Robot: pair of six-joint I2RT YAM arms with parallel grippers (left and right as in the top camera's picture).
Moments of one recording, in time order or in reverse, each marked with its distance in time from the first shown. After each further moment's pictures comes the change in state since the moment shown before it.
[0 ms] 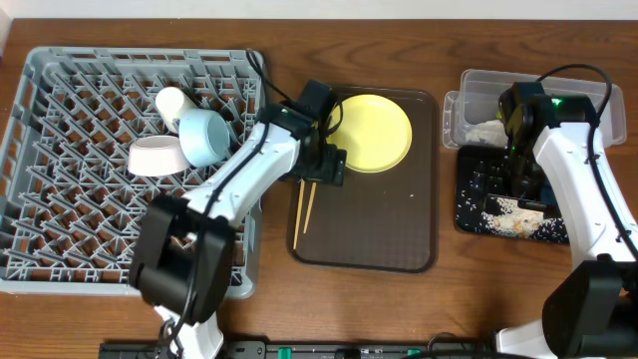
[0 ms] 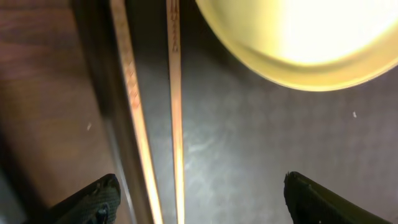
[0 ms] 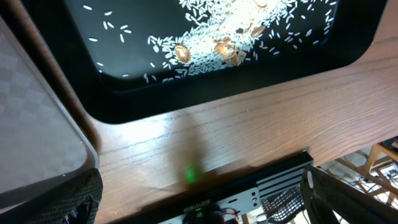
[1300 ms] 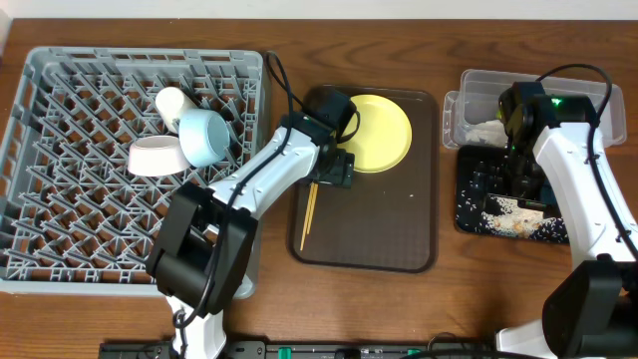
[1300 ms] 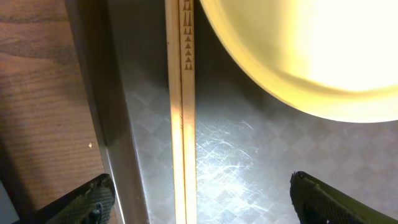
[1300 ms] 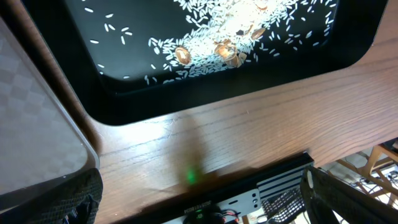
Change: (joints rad) left arm -0.068 0.053 0.000 0.043 -0.149 -0.067; right arm 0.000 0.000 0.000 0.005 0.000 0.000
